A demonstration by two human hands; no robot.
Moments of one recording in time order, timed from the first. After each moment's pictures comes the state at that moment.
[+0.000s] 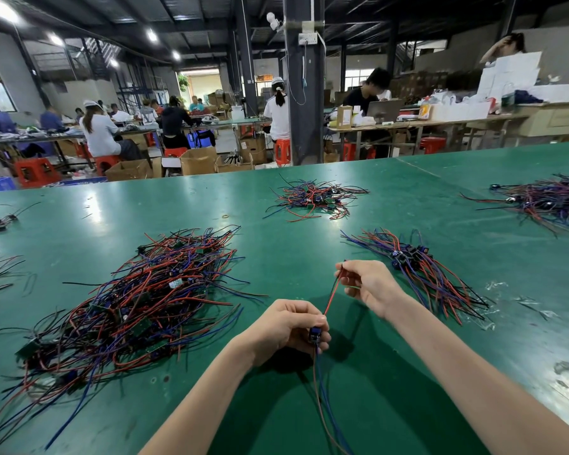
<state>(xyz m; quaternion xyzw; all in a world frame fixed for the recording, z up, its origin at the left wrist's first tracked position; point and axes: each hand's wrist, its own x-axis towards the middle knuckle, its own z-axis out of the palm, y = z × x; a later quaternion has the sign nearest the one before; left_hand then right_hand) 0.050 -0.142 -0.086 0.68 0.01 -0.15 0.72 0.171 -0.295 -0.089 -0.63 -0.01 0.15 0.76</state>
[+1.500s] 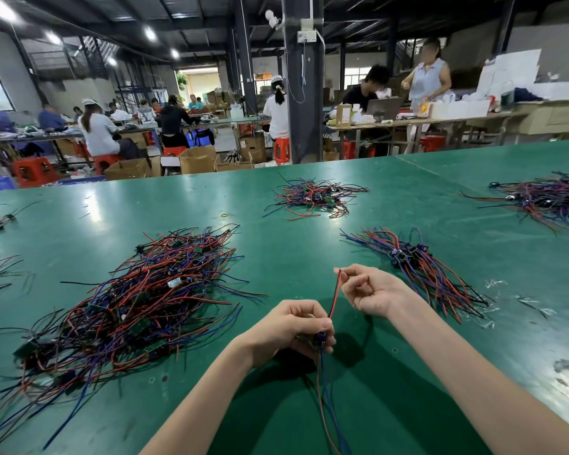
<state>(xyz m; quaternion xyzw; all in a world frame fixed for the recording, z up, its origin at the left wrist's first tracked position) 0.049 -0.144 -0.090 0.72 -0.05 -0.15 0.67 0.170 -0.302 -0.080 -0.31 0.18 0.36 0.86</state>
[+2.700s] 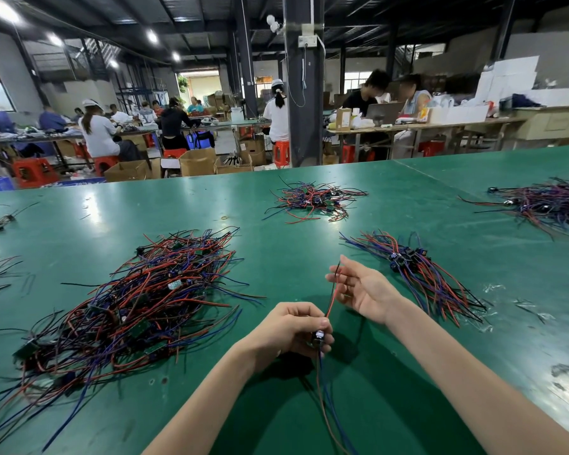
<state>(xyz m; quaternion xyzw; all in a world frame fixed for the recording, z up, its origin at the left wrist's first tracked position) 0.051 -0.145 -0.092 0.68 -0.01 -0.13 0.72 0.163 -0.293 -0.086 -0.52 0.02 0.26 0.81</state>
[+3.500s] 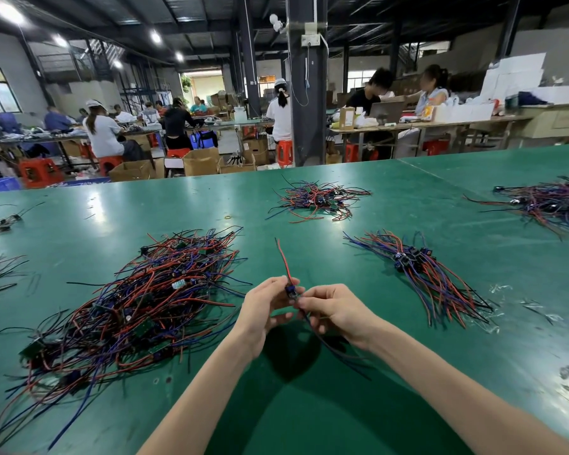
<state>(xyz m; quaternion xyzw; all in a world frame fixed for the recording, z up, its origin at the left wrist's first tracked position) 0.063 -0.125 -0.088 0.61 0.10 0.06 0.79 0.113 -0.263 -0.094 -0.66 -0.19 0.25 0.68</state>
